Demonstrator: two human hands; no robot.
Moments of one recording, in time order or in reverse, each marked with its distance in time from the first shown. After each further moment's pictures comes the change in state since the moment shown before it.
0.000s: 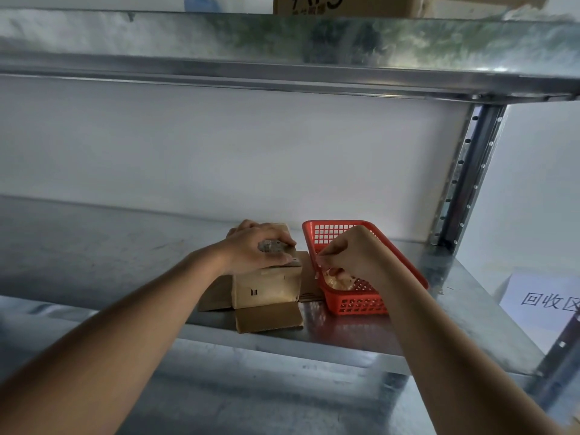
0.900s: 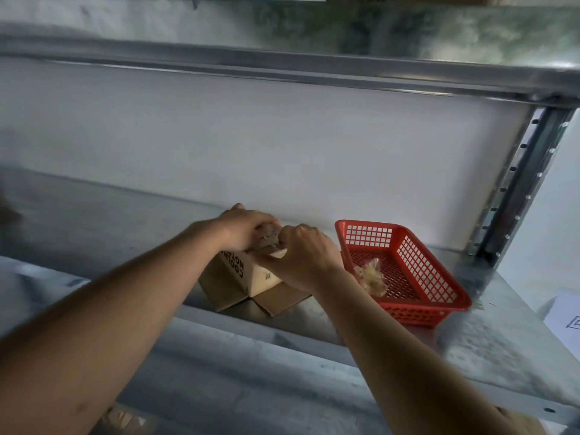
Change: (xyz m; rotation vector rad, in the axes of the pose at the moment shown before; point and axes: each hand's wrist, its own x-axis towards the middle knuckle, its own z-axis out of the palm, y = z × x) left_hand -0.010 -0.050 -0.048 0.190 -0.004 -0.186; right_hand 0.009 -0.089 0.100 -0.462 0.090 -0.374
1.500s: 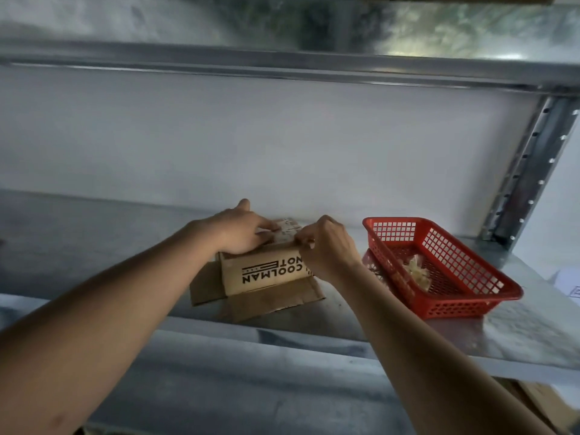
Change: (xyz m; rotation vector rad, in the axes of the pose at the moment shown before) left_hand -0.002 -0.076 -0.041 0.185 -0.086 0.046; right_hand 0.045 -0.040 0.029 0.124 0.112 0.171
